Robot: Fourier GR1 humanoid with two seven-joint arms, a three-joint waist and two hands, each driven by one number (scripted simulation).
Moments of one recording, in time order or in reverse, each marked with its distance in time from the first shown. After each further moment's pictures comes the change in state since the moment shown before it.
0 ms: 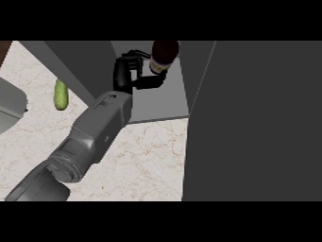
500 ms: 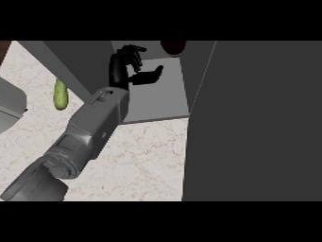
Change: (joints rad) left arm -0.030 0.018 -0.004 0.032 -0.020 0.062 0.006; right arm -0.023 -0.008 0.000 -0.003 0.001 -0.013 0.014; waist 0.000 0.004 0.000
